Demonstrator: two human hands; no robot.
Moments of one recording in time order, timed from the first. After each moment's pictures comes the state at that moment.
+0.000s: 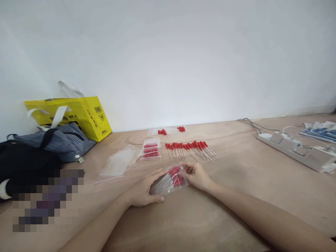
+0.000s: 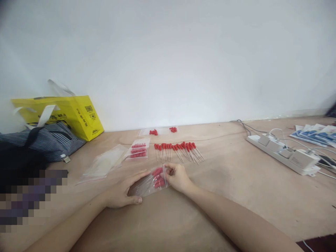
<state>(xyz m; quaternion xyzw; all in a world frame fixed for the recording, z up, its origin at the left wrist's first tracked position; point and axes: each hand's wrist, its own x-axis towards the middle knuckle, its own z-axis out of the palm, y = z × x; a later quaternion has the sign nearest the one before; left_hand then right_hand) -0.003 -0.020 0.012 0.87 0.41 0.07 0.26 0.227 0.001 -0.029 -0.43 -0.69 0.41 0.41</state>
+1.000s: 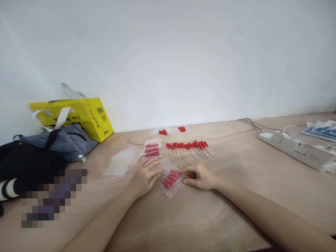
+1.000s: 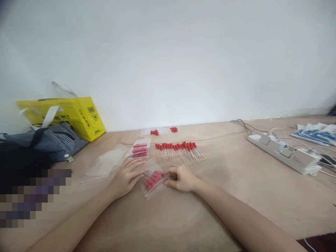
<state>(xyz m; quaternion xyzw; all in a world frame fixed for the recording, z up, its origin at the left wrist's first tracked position) -0.003 -0.003 0.003 0.89 0.40 0.22 -0.03 0.254 -0.002 -0.018 -0.36 -0.84 0.29 0.28</state>
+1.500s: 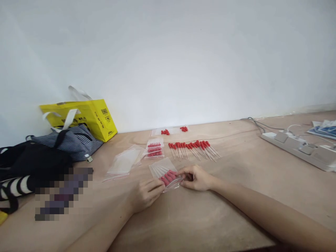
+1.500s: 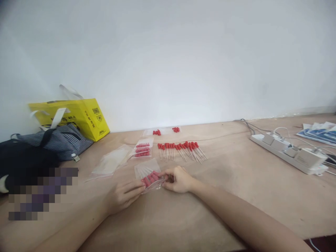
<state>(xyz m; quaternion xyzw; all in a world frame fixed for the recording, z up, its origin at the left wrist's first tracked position) -0.009 -0.035 -0.005 0.93 0.18 0.29 -0.16 0.236 -0.002 -0.027 -0.33 -0.85 0.30 0.29</state>
